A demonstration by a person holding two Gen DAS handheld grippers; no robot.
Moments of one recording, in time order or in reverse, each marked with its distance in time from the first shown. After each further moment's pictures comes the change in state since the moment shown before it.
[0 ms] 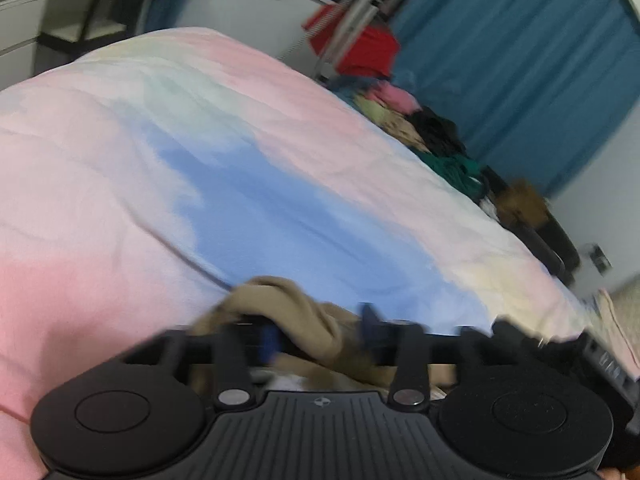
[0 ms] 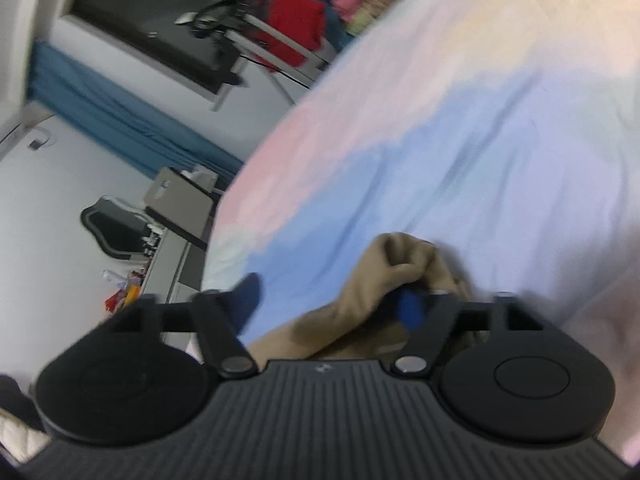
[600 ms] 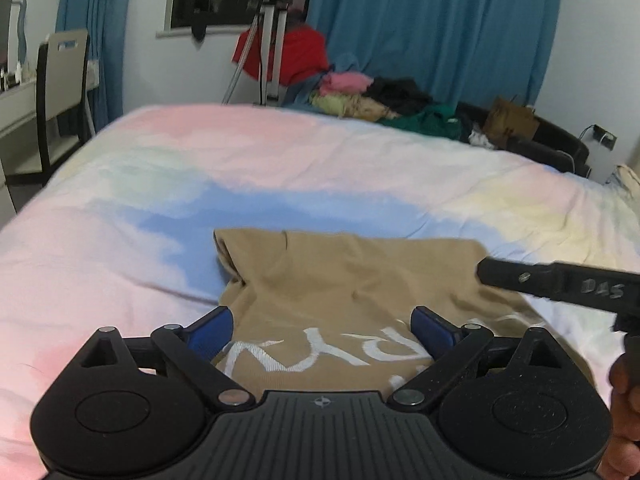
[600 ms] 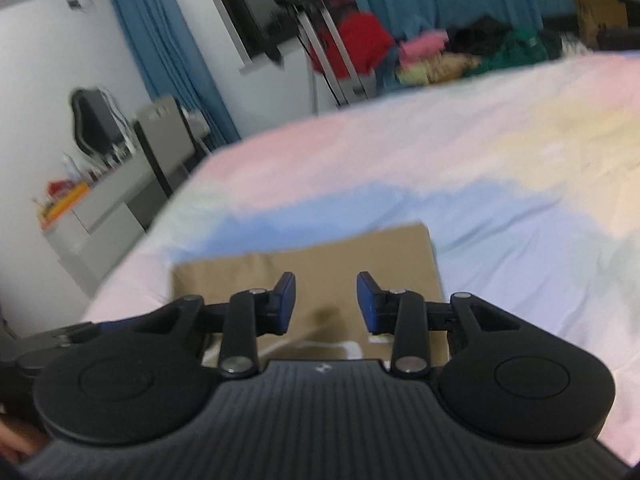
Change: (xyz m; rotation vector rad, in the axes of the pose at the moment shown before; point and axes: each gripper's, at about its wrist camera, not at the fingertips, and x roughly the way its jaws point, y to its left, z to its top) left arm -0.012 -0.043 -0.034 0.390 0.001 0.135; right arm 0.014 0.045 -0.014 -0.455 0.027 -0.202
